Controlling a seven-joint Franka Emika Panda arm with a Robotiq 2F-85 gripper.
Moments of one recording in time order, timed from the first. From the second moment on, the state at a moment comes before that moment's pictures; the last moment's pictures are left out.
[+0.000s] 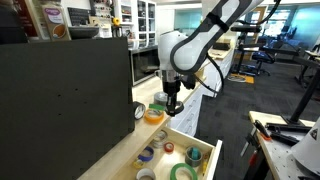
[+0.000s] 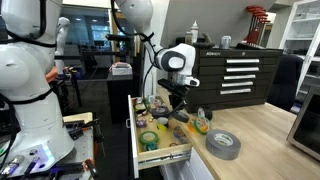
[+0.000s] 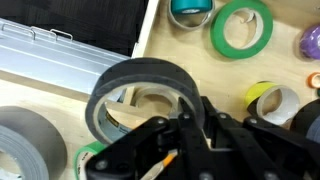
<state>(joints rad) -0.06 0.37 -0.01 -2.15 0.00 2.43 -0.15</state>
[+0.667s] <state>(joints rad) -0.08 0.39 -0.04 -2.07 0.00 2.51 -0.15</state>
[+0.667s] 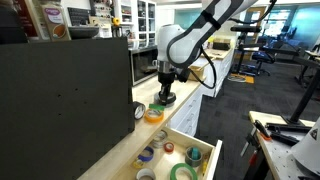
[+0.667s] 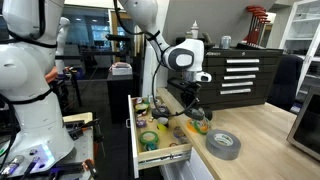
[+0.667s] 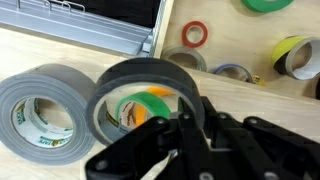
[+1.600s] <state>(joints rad) -0.19 0.58 -0.07 -1.82 0.00 2.51 -0.22</state>
